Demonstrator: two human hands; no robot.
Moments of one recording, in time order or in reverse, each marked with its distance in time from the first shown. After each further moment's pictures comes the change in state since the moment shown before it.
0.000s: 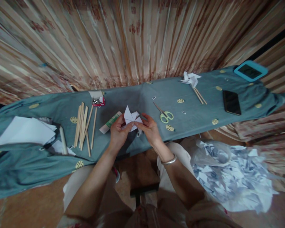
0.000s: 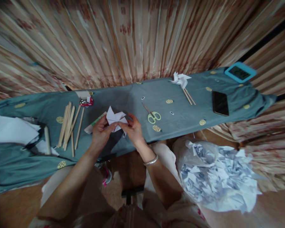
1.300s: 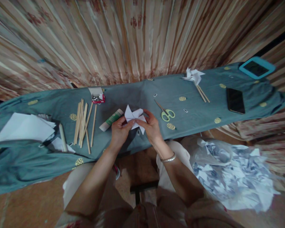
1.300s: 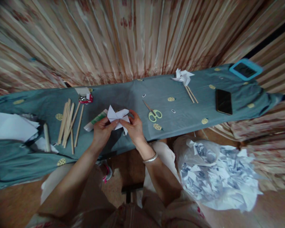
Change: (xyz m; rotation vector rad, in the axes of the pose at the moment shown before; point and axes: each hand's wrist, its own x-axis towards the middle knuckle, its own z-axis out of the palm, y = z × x) left_hand -0.003 -0.004 0.002 0.052 0.061 -0.099; right_hand 0.002 0.003 0.002 -0.020 0.013 -0.080
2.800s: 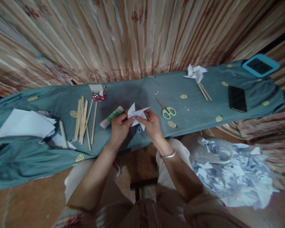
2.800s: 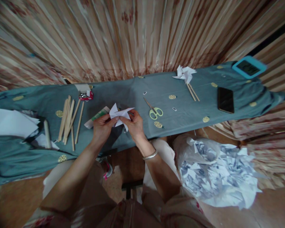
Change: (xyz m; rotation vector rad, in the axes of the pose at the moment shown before) left_hand 0.003 -0.001 -0.001 0.070 0.044 0.017; right_hand -0.002 -0.006 0.006 0.025 0.013 -0.002
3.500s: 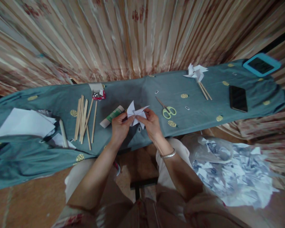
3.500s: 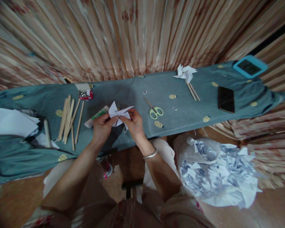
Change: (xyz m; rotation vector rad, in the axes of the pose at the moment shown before) left_hand 0.001 -0.001 0.001 -0.021 0.009 -0.003; right_hand 0.002 0.001 -0.001 -0.010 -0.014 0.028
